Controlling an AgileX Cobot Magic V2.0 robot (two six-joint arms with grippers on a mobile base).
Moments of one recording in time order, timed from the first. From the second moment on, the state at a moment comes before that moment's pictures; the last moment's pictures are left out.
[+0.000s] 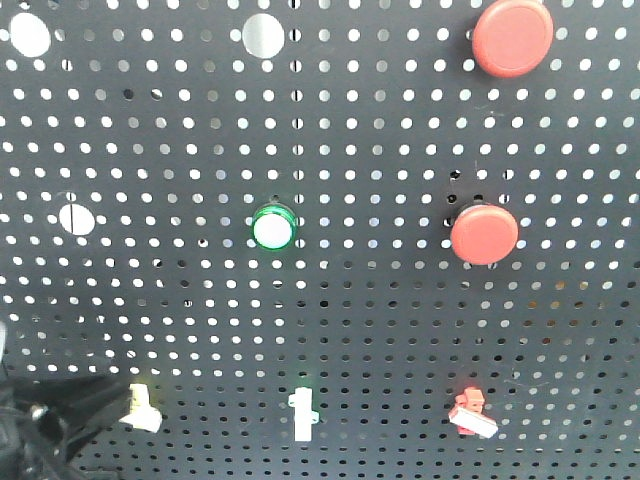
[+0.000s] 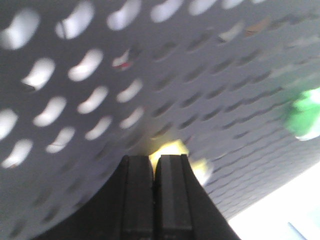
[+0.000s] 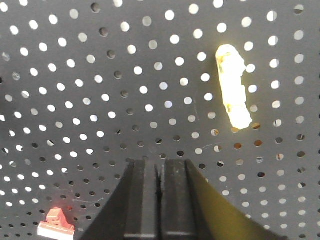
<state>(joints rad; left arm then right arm) -0.39 0.95 -0.64 -0.85 0.16 0.85 -0.03 0.45 -0.69 0.33 0.42 -0.08</state>
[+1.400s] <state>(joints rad) -0.39 0.44 -0.25 -0.87 0.23 0.77 0.27 0.87 -0.69 1.34 0.51 -1.12</state>
